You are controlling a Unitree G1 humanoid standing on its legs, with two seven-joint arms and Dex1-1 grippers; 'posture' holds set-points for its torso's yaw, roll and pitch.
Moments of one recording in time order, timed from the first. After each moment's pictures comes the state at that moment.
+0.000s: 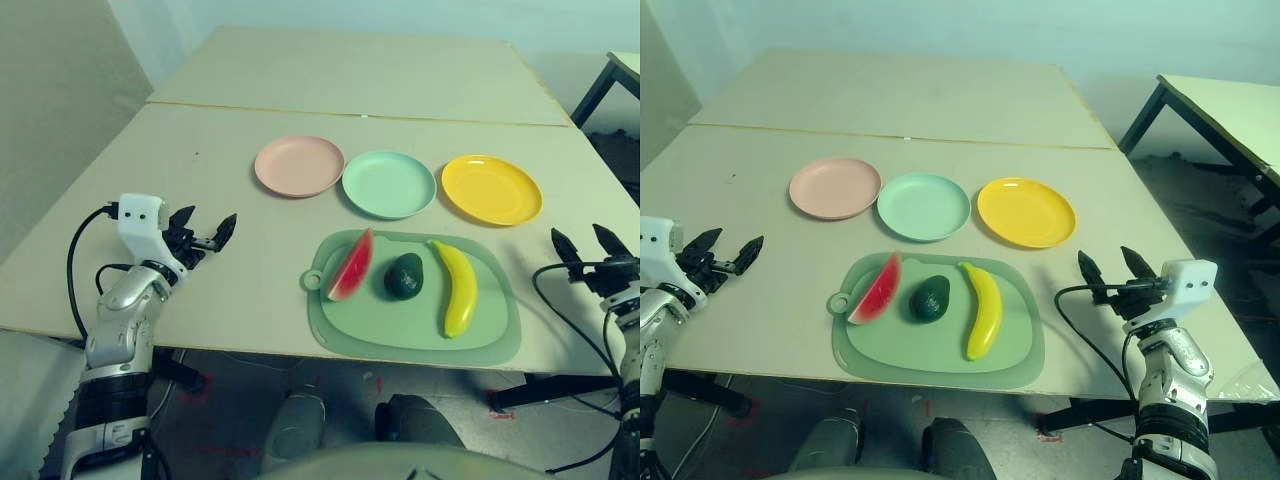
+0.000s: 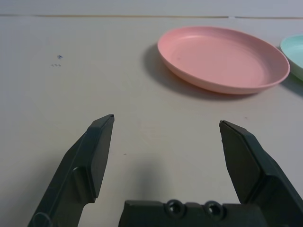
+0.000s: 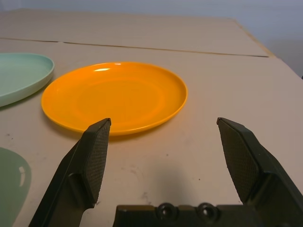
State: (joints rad) left arm -0.13 0.51 0.33 0.09 -0.33 0.22 -0.48; right arm -0.21 -0.56 -0.49 0.72 0.44 -0.35 0.80
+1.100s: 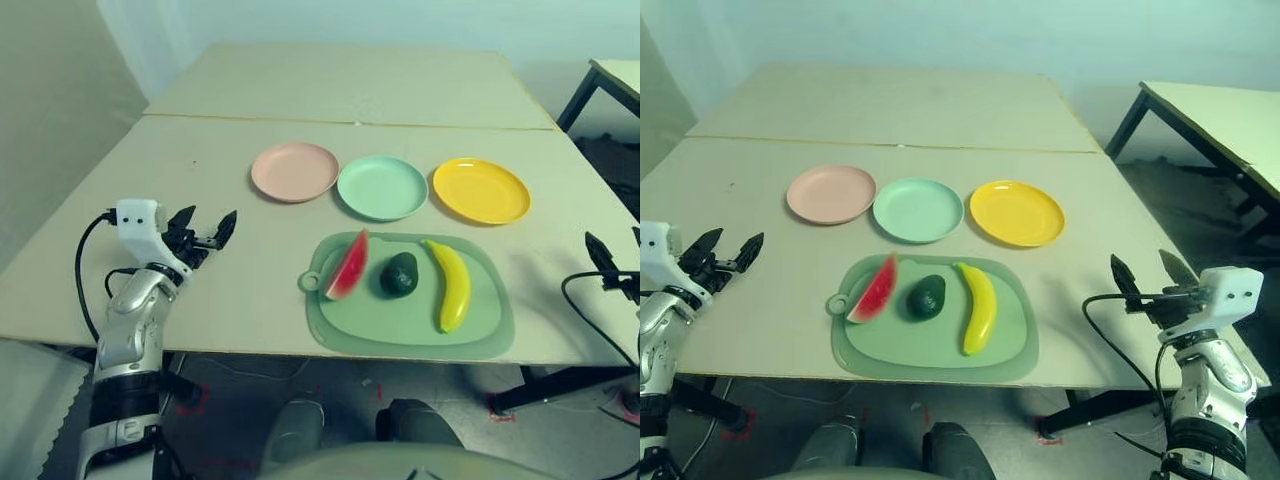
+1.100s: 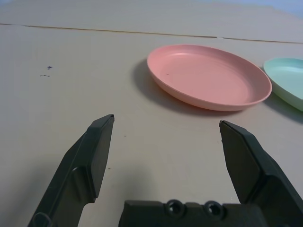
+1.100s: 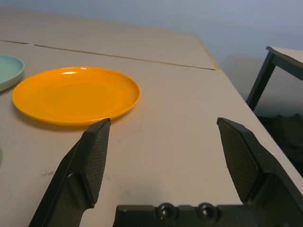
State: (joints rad) left arm -0.13 0.47 0.35 0.15 -0.36 0.16 -0.49; right arm -0.13 -0.64 -0.54 0.67 0.46 -0.37 0.81
